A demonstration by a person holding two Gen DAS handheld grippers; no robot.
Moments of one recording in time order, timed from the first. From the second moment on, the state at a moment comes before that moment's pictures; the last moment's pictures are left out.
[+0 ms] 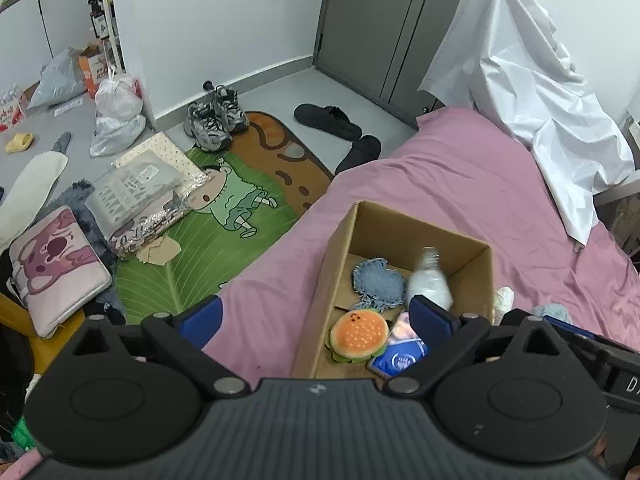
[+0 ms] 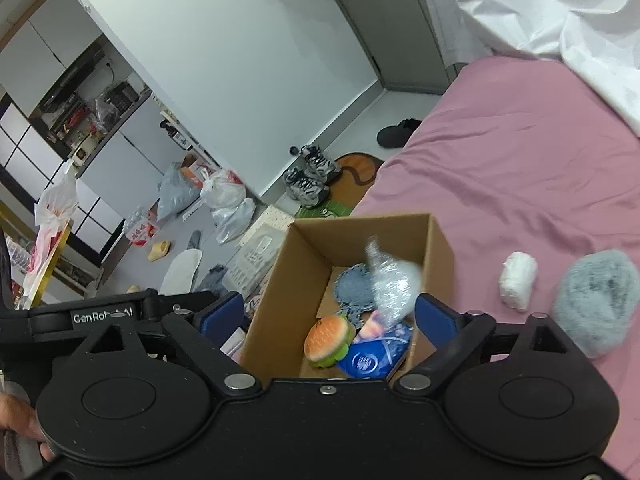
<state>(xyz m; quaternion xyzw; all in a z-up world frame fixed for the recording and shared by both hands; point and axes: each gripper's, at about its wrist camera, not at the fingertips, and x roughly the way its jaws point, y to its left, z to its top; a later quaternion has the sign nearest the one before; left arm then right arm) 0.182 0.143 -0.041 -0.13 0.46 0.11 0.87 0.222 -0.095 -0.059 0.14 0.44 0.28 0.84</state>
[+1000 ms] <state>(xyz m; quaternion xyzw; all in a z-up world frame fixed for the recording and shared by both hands) 0.172 0.016 -0.036 -0.12 0.45 0.05 0.88 0.198 -0.222 -0.051 0.16 0.43 0.19 0.87</state>
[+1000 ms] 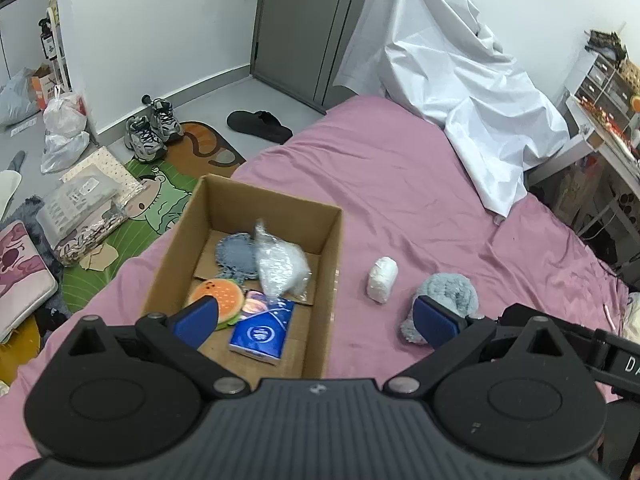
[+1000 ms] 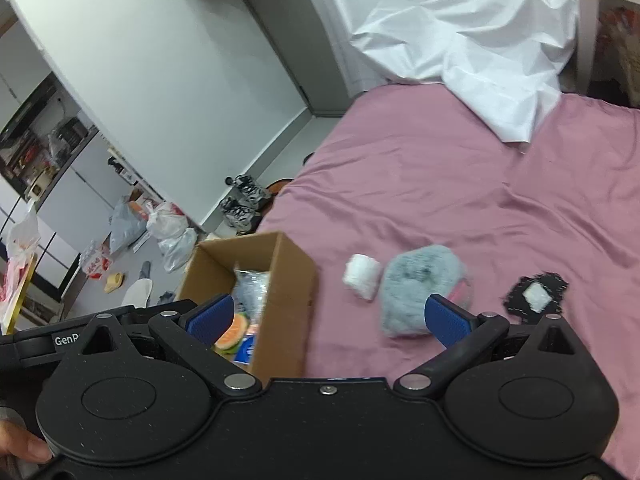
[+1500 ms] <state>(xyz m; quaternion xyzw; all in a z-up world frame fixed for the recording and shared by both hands) 0.196 -0.034 -0.054 -0.11 0.47 0.05 0.88 0.210 -0.274 -0.068 0.19 0.43 0.14 0.87</state>
